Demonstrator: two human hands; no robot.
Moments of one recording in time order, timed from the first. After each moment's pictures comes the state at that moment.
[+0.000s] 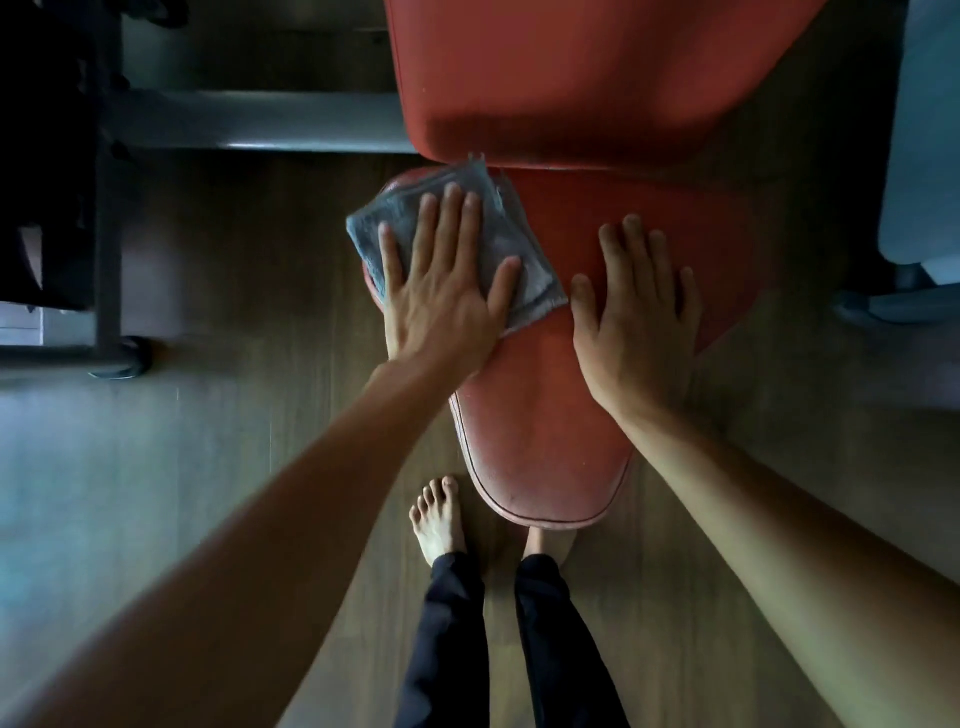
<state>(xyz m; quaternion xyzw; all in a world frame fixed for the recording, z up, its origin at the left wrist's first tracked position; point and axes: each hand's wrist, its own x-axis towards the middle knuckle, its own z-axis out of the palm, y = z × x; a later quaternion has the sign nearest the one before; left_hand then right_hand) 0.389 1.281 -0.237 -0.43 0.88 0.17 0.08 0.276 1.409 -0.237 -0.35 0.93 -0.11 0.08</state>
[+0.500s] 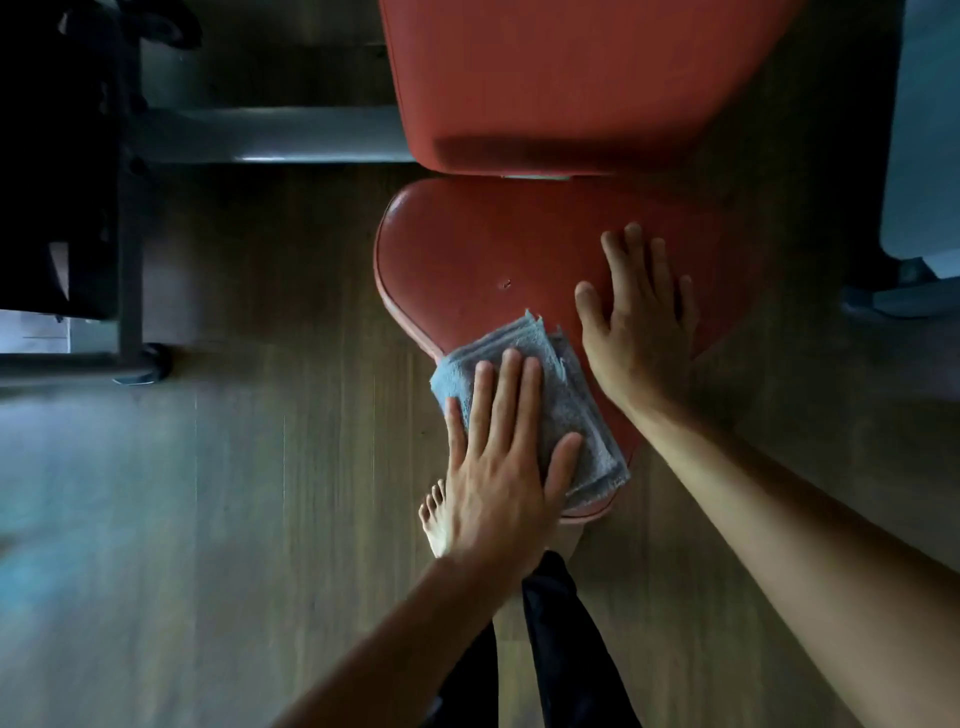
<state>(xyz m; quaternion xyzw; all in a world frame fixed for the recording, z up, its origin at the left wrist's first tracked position) 0.443 1.420 -0.192 -0.41 0.86 0.29 0.09 0.265 1.414 -0.230 -0.33 0.92 -0.14 0.16</state>
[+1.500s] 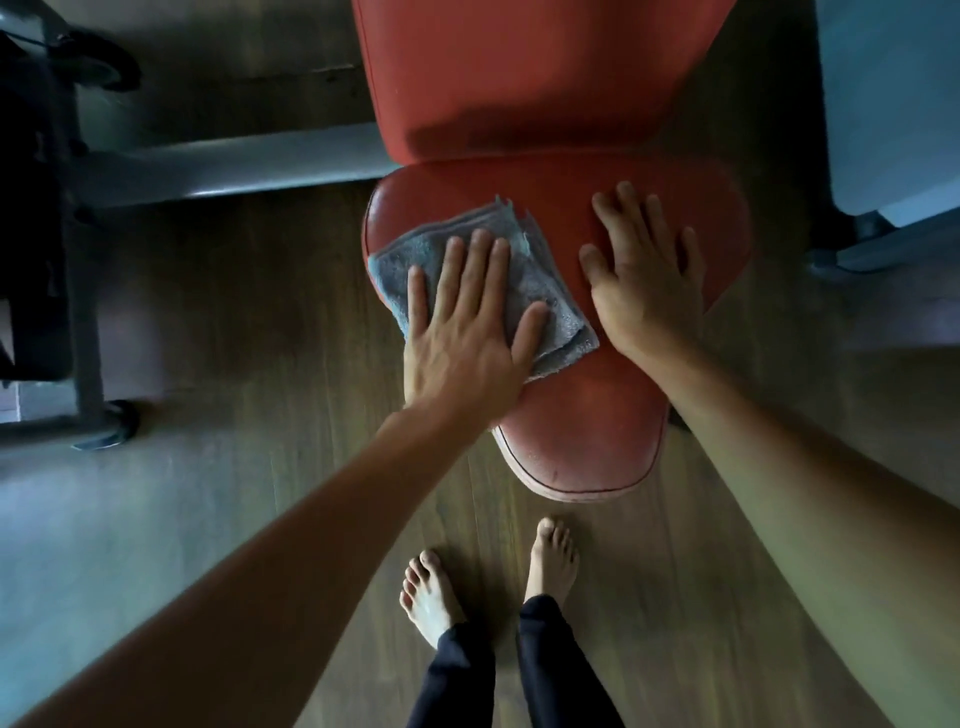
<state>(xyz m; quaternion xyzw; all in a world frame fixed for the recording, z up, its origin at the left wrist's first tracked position) 0.420 1.317 -0.223 -0.33 0.92 0.18 0.09 0.269 1.403 -0.227 -0.30 0.93 -0.12 0.17</state>
